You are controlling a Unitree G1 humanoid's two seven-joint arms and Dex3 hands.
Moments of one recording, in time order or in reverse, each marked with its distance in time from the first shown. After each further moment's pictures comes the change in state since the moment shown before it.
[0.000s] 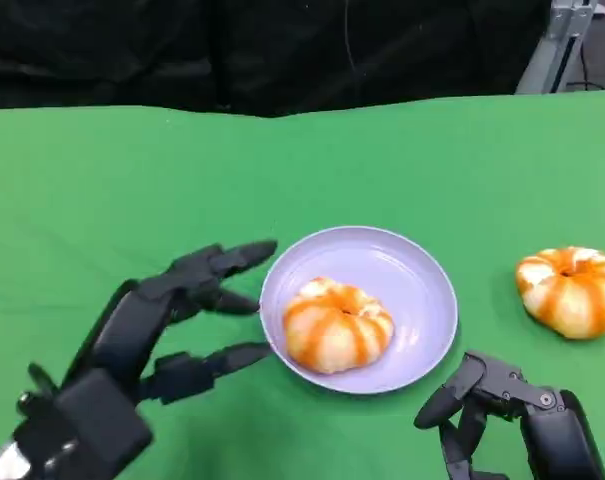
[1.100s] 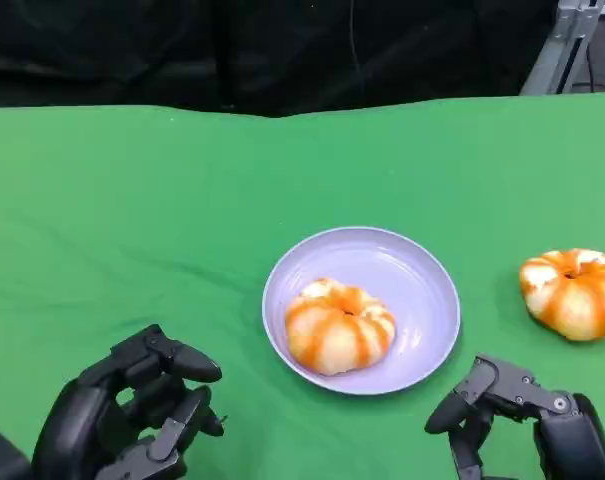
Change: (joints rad) left arm 0.240 -0.112 0.096 -0.067 -0.351 0.174 -0.118; right arm 0.012 -0.030 -0.019 0.004 0.038 -0.054 0.023
